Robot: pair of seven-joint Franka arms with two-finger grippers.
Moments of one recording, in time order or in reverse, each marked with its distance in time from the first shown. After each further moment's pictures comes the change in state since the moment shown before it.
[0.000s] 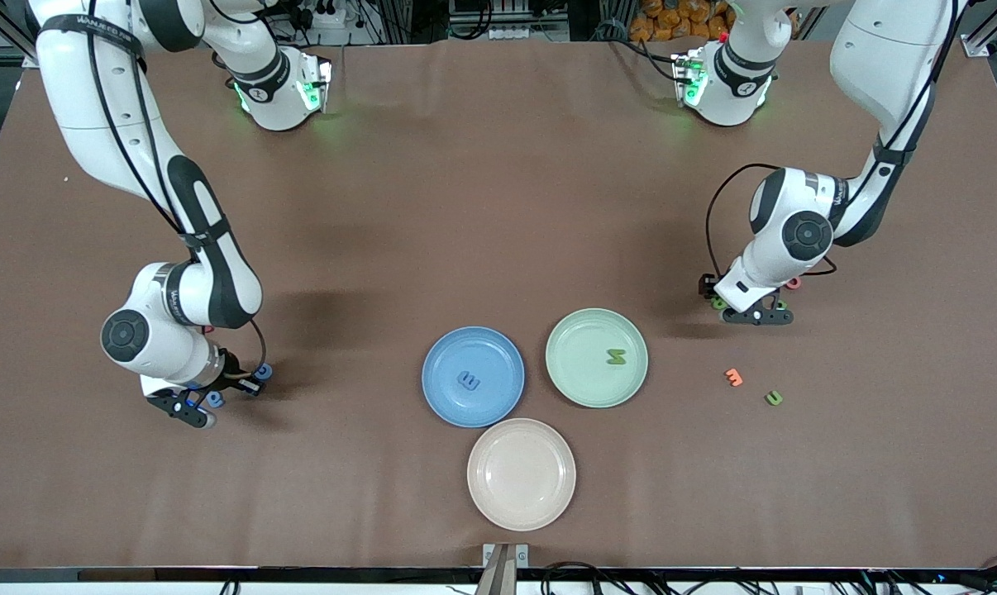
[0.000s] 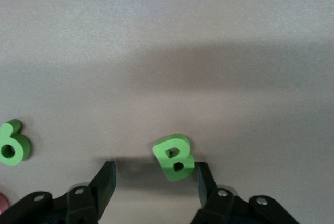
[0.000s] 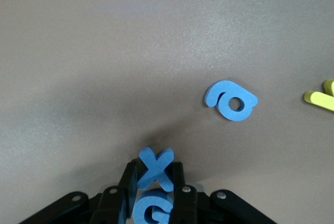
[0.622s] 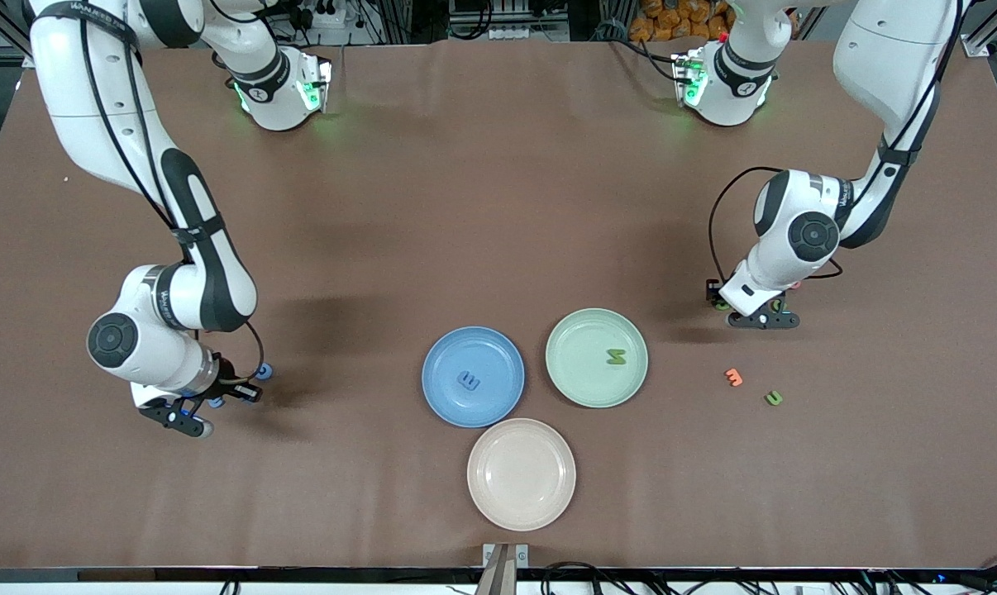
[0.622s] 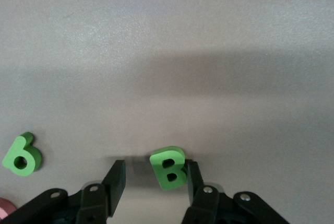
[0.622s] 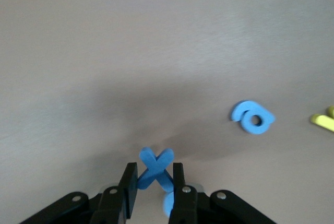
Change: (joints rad) left arm 0.001 0.000 0.006 0.017 0.001 0.011 0.000; right arm 0.006 -0.015 0.014 0.075 -0.011 -0.069 -0.039
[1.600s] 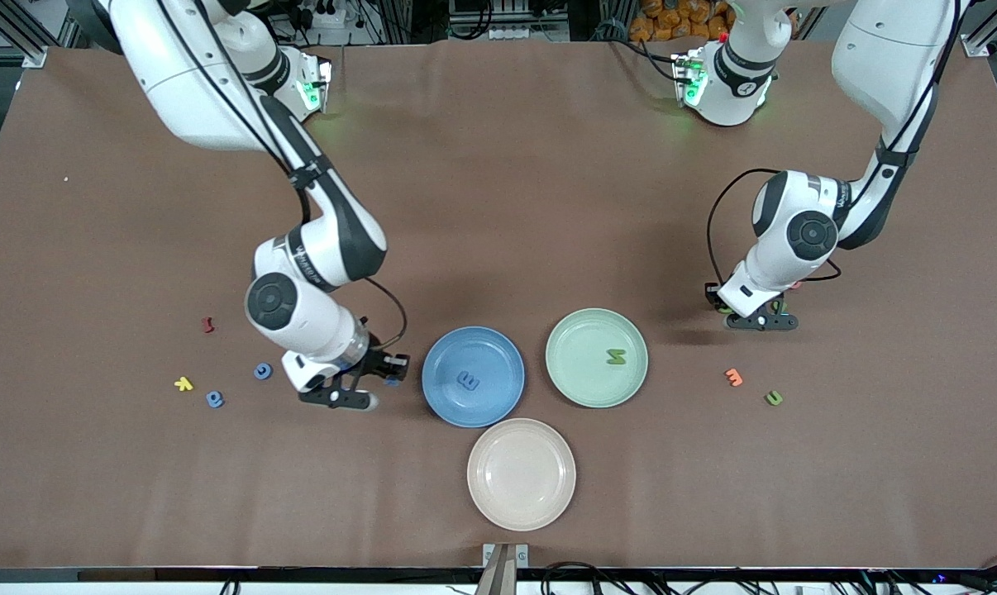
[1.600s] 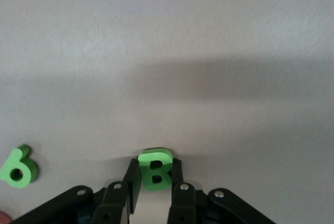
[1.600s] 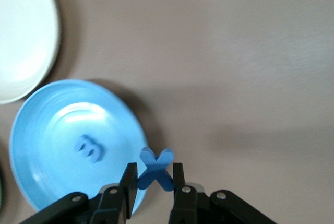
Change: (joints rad) left arm -0.004 0.006 -0.002 0.009 0.000 0.031 0.000; right arm 0.207 -0.005 0.197 0.123 0.000 -0.023 0.125
